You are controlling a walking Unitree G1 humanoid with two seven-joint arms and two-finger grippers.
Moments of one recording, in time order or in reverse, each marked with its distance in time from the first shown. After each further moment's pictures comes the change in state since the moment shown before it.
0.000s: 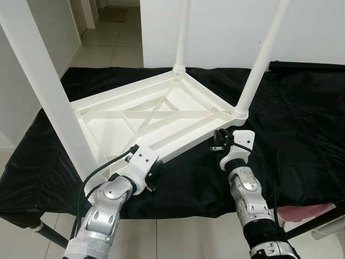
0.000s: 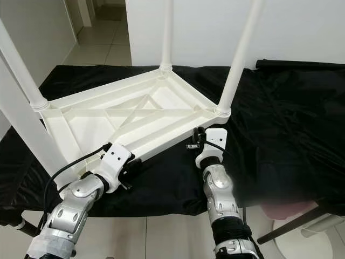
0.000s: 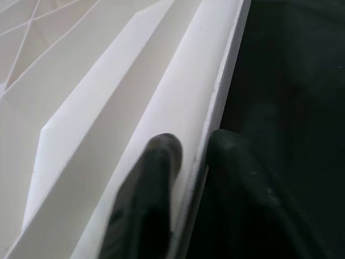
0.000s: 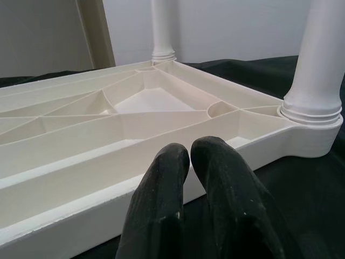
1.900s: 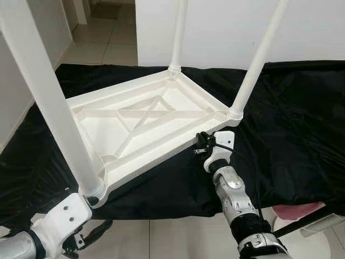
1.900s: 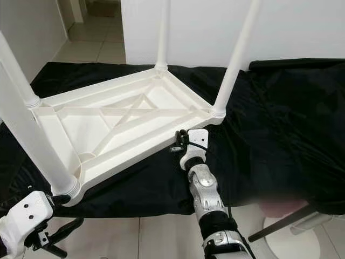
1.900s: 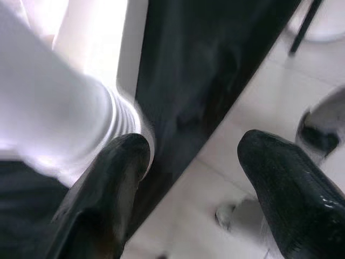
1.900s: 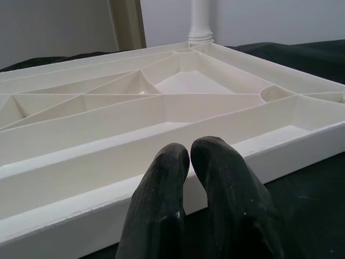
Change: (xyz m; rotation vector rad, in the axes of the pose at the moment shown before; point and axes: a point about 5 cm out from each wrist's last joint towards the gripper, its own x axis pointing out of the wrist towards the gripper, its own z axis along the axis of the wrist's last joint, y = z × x) left arm -0.184 0.007 -0.001 0.207 0.318 -0.169; right arm 0.010 0.033 -0.016 0.047 0.052 0.125
